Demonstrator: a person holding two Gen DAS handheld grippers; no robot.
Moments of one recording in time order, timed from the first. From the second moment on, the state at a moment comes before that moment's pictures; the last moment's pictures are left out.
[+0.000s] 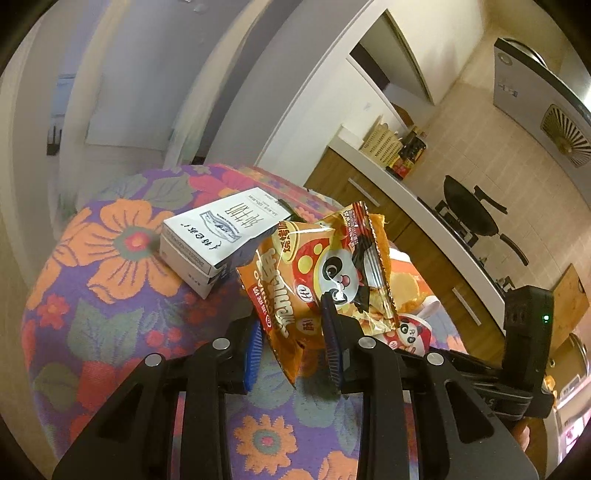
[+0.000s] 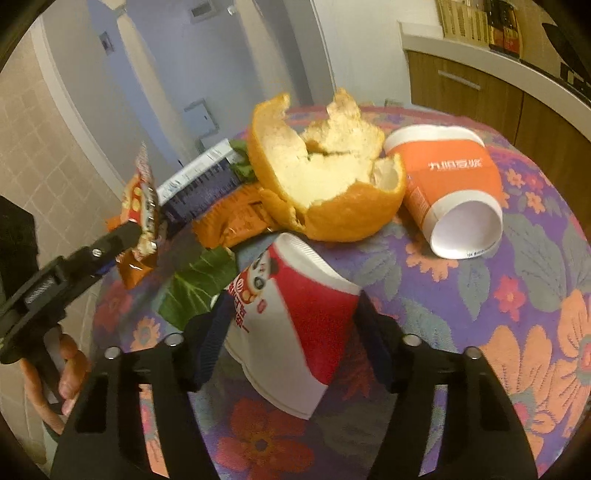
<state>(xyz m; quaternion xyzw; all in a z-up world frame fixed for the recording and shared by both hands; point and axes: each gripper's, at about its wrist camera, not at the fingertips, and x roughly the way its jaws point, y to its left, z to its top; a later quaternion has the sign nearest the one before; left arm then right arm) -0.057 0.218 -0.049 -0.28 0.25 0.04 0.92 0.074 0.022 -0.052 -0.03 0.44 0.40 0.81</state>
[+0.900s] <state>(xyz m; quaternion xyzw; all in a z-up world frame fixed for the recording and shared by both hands) -0.072 0.208 -0.015 -0.27 0.22 0.03 0.94 0.001 -0.001 -0.003 -0.10 0.28 0.41 0.86</state>
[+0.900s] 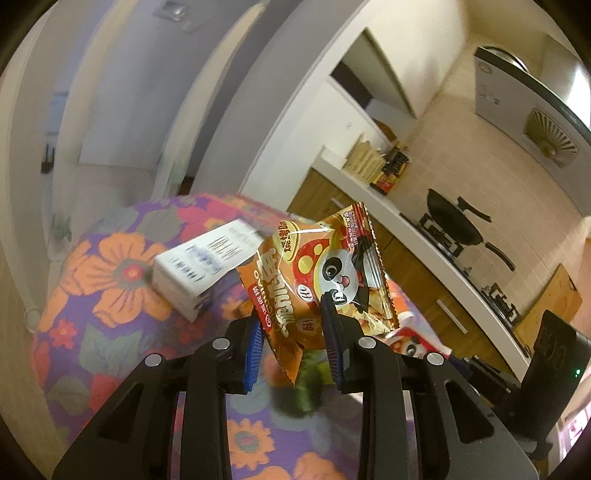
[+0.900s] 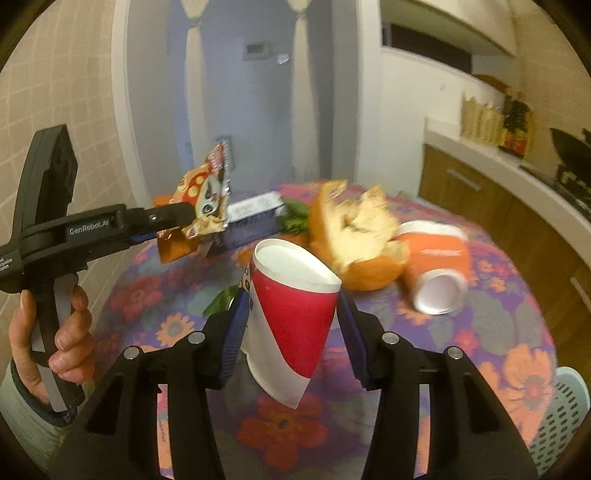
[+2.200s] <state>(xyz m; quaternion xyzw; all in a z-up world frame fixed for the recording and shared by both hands) 0.099 -0.171 -0.004 0.06 0.40 -0.23 0.88 0.066 -0.397 -0.065 0.13 0.38 0.02 0.92</state>
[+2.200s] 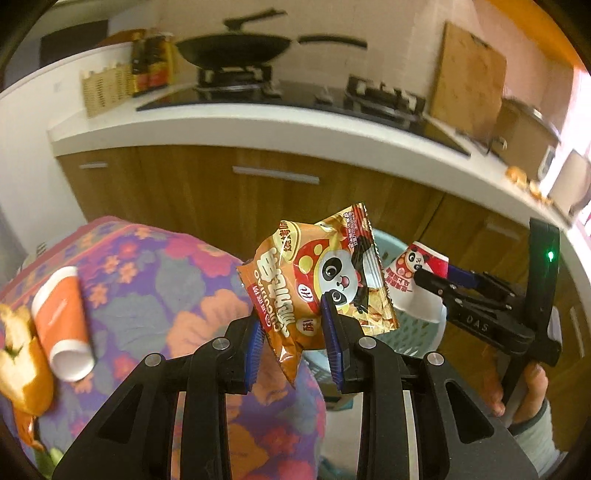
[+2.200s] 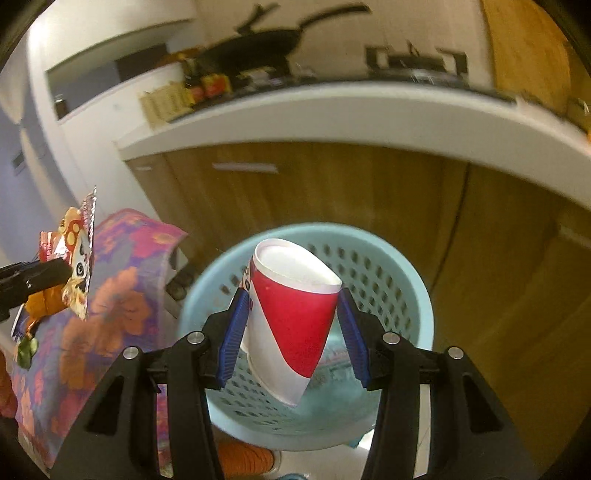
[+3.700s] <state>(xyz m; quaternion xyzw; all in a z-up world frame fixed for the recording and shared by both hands) 0.032 -0.046 0.042 0.00 0.31 -0.14 0.94 0.060 -0.273 -0.005 0.07 0.35 0.14 0.92</state>
